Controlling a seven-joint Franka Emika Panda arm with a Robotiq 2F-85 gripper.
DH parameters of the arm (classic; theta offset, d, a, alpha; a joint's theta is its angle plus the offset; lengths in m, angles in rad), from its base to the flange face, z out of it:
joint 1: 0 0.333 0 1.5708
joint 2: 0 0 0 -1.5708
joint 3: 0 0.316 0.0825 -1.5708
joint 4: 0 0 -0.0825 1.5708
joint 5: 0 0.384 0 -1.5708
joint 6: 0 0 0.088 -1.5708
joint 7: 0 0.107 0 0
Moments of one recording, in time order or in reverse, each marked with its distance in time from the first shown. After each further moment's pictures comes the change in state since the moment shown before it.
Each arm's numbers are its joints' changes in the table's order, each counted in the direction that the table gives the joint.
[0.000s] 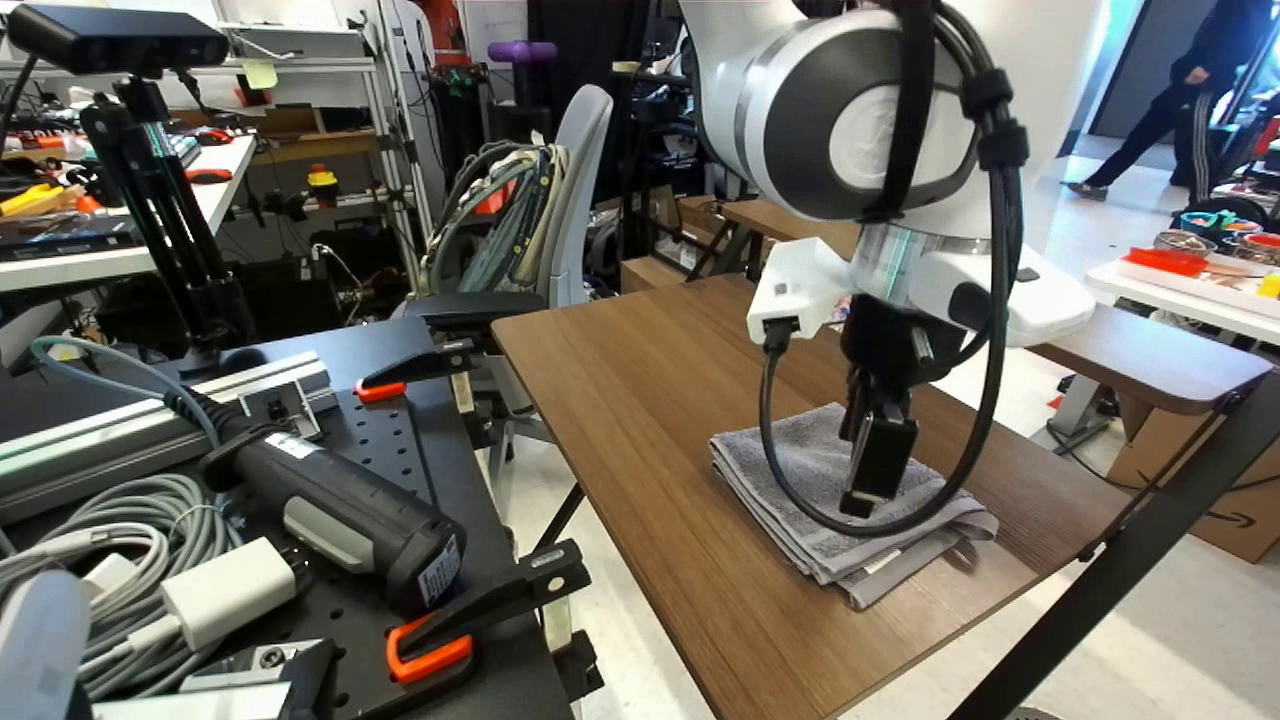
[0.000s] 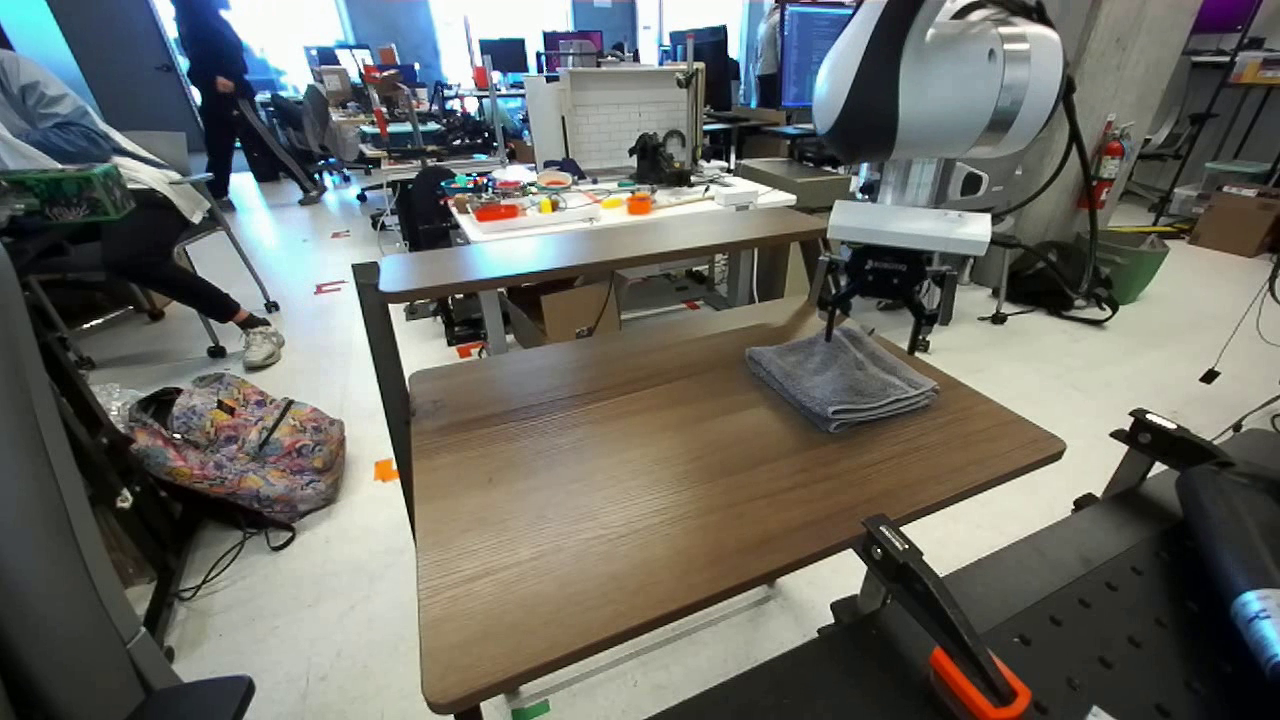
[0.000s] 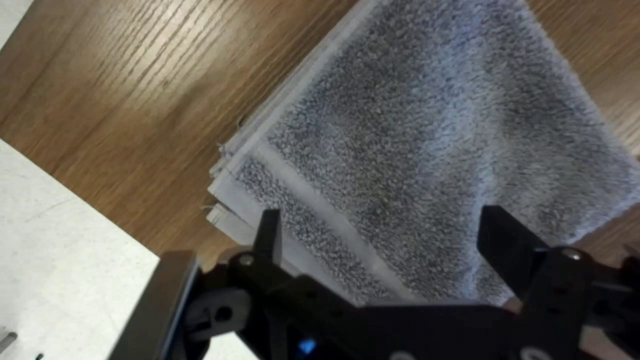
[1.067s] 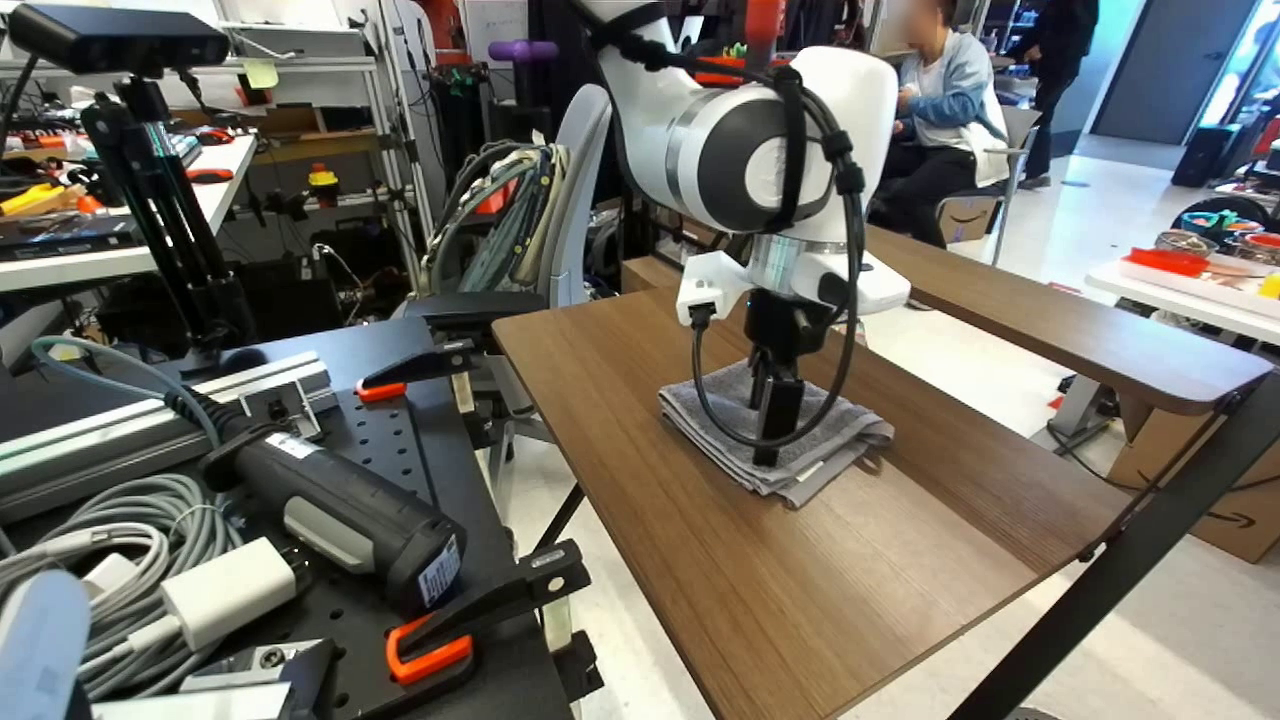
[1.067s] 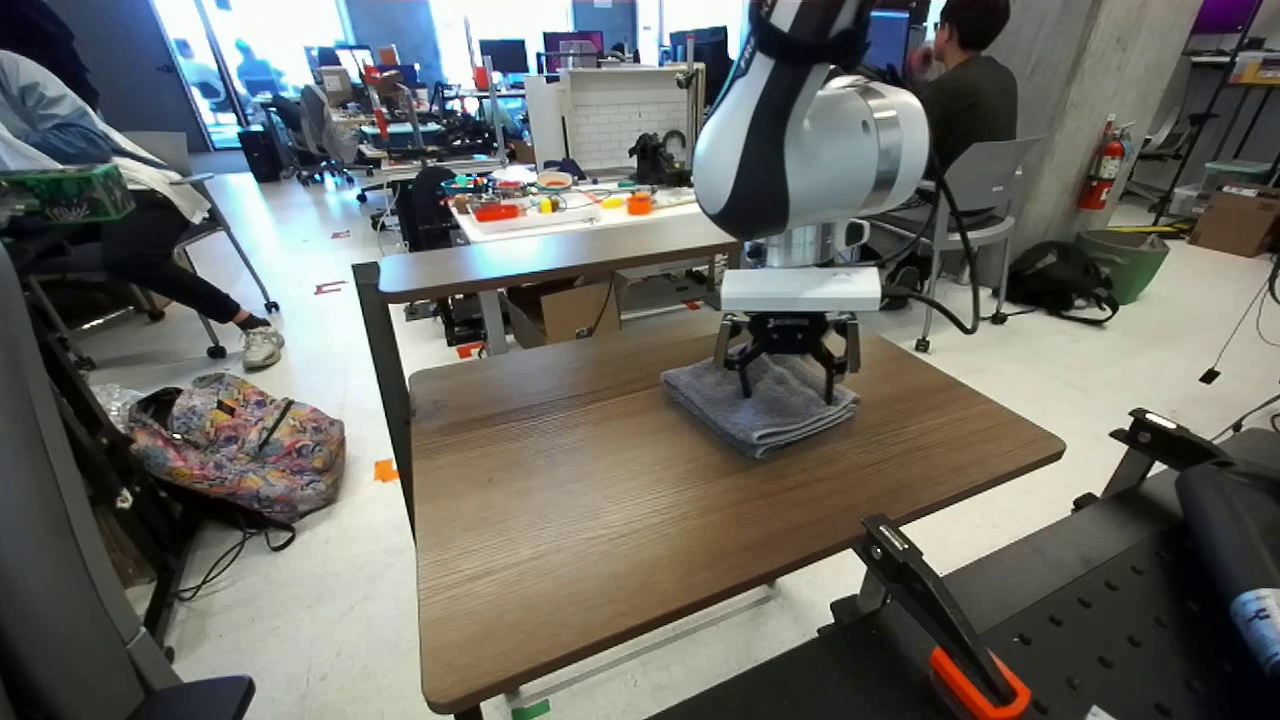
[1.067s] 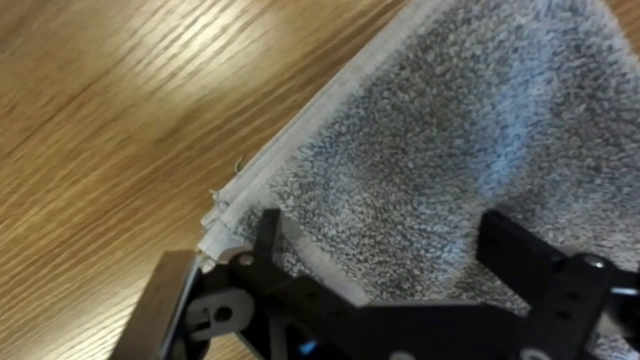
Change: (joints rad) arm 0.193 -0.111 -0.002 -0.088 -0.091 0.046 0.097
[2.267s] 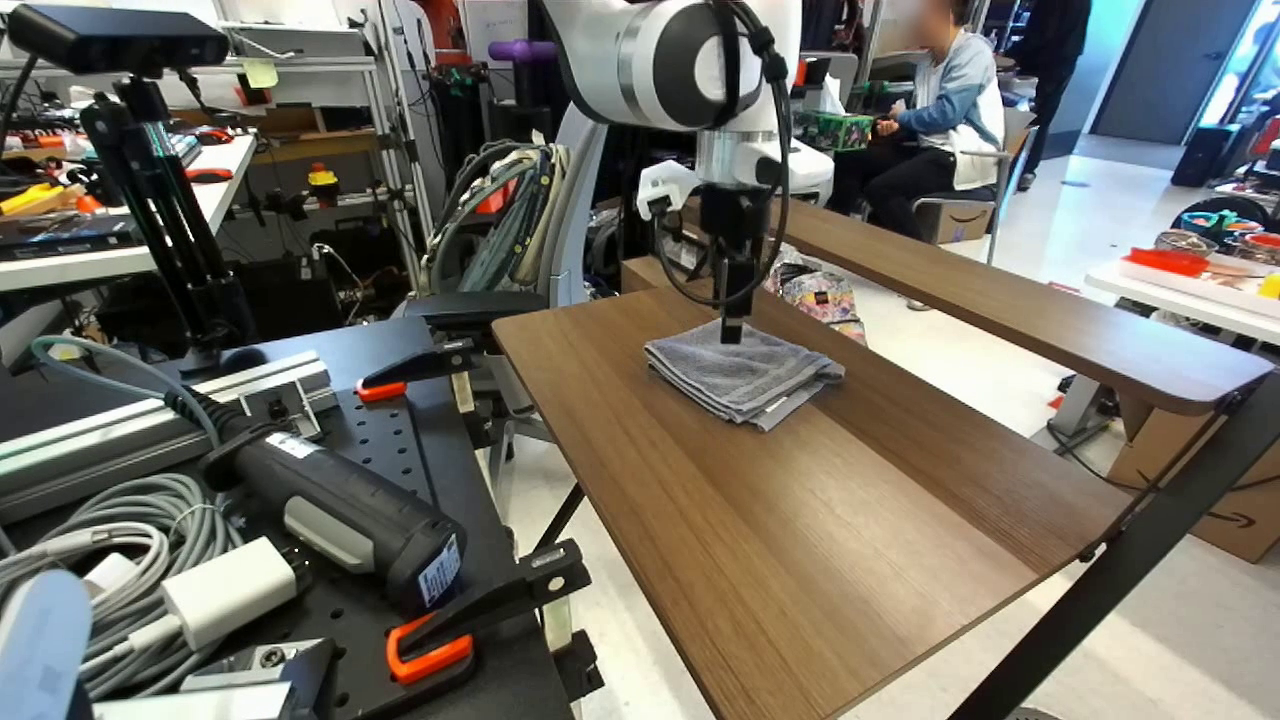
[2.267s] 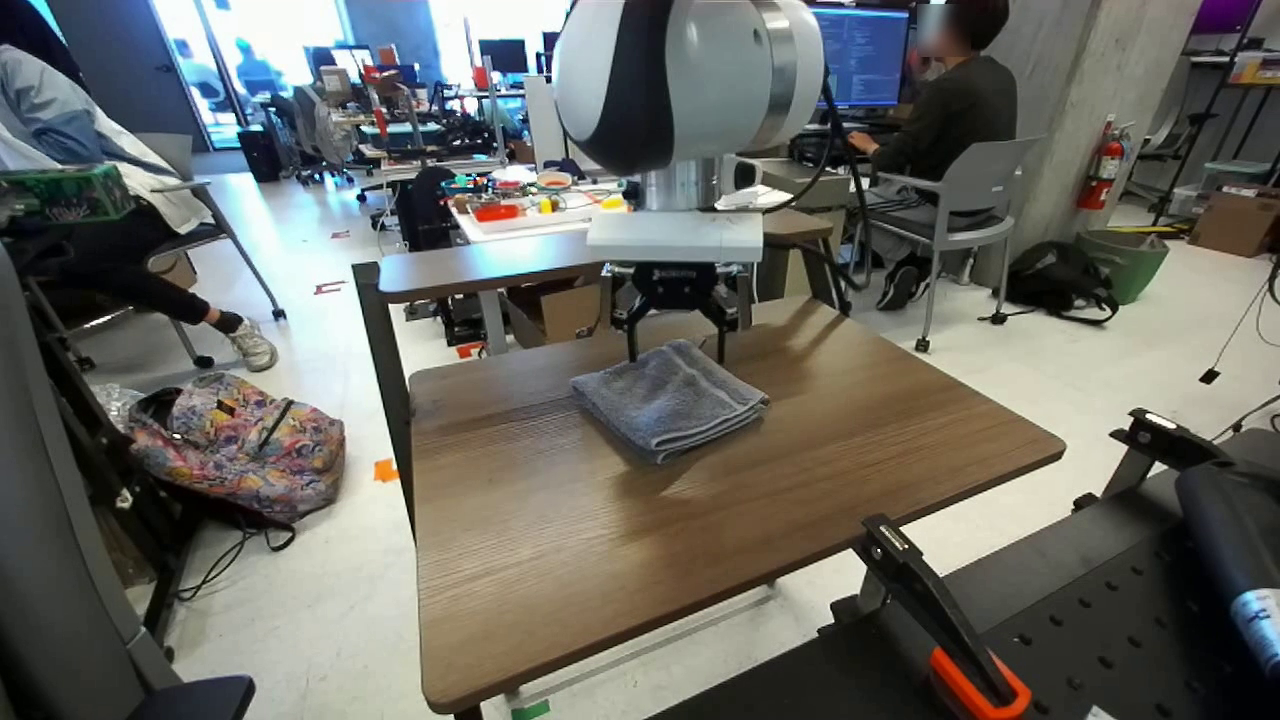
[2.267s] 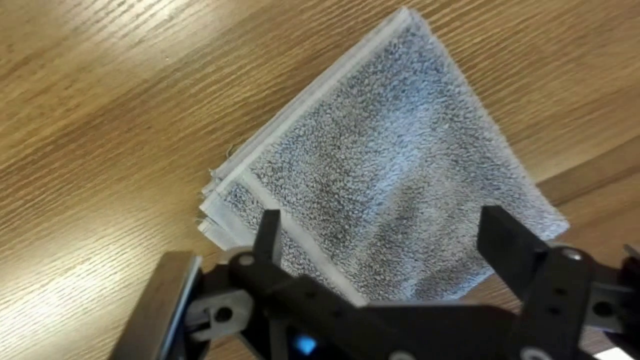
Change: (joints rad) arm 0.138 0.127 0.042 0.002 -0.056 0.013 0.097
